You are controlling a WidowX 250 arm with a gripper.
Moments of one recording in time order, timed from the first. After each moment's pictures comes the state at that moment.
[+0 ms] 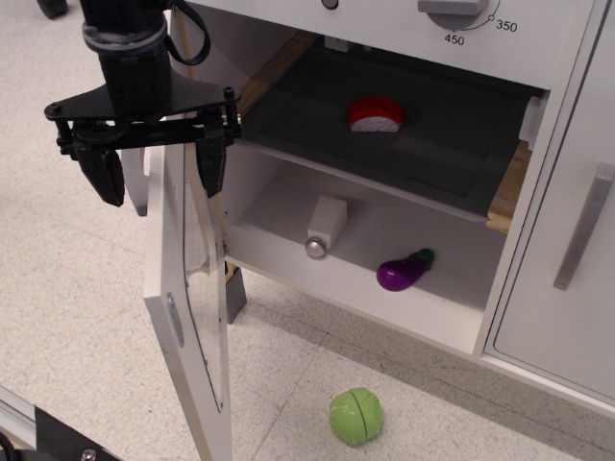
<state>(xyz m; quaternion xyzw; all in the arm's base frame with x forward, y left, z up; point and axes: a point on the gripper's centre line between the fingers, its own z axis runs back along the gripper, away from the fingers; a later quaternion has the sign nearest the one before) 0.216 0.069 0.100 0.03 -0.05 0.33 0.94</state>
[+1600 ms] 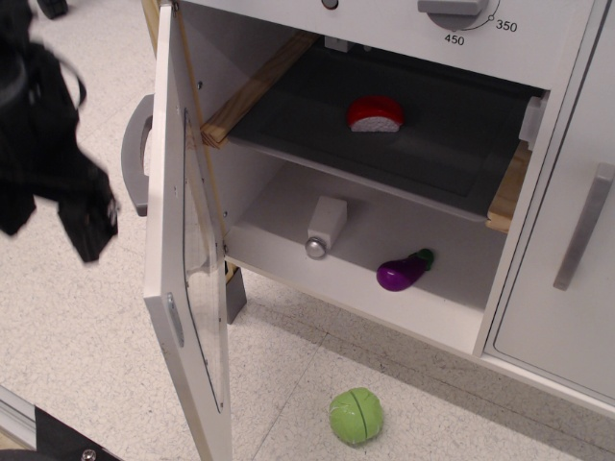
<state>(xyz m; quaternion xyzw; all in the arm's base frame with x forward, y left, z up) 0.157 0.108 0.084 0.04 -0.06 0.09 0.99</state>
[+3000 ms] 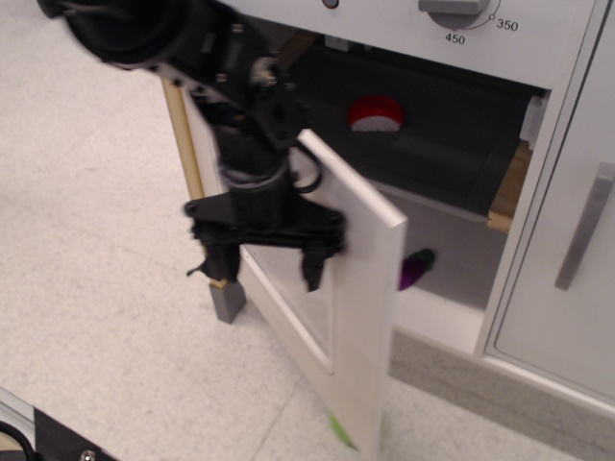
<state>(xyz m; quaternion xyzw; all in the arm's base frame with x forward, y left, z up) 0.253 0.001 0.019 -0.01 -0.08 0.17 0.98</state>
